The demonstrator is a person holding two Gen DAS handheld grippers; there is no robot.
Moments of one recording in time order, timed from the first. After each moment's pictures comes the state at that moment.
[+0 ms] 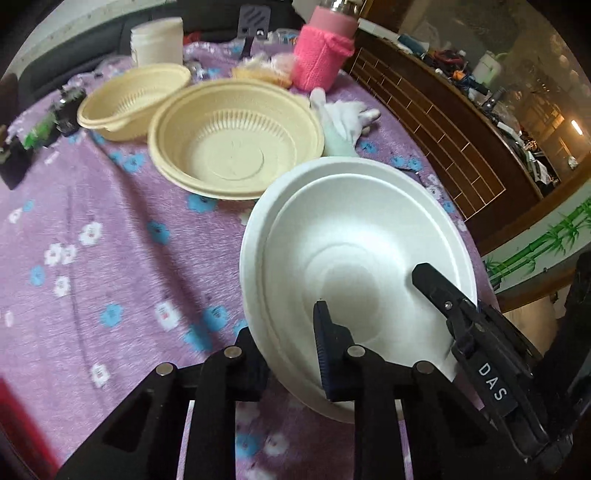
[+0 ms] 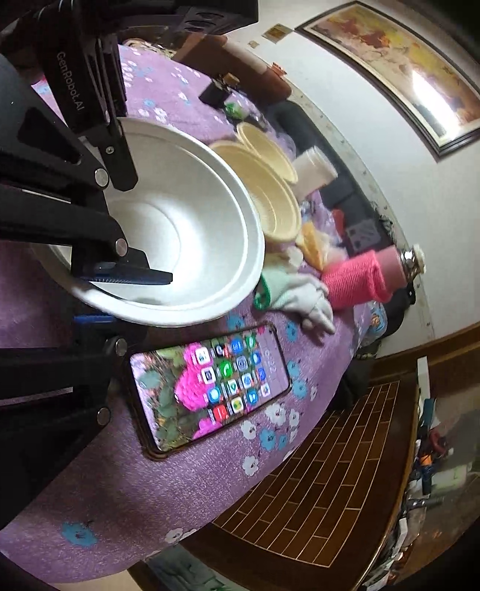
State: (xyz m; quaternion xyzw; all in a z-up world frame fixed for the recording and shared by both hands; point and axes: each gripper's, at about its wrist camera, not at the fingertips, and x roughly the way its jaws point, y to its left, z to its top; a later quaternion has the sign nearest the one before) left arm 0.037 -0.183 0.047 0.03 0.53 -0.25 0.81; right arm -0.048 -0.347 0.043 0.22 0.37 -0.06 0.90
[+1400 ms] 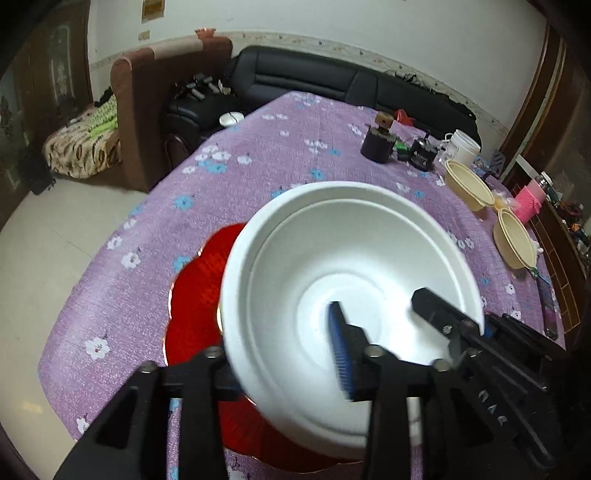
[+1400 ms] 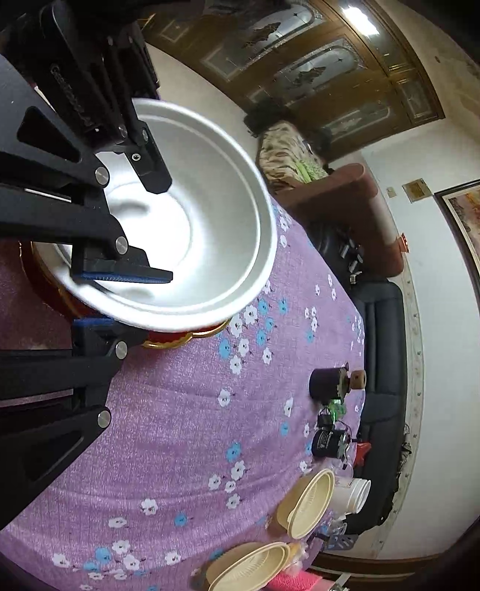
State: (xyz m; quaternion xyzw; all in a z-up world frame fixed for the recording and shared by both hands) left arm -0.081 0.202 0.078 -0.10 0.42 0.04 0.90; right arm -0.052 0.056 0.069 0.02 0.40 0.23 0.89
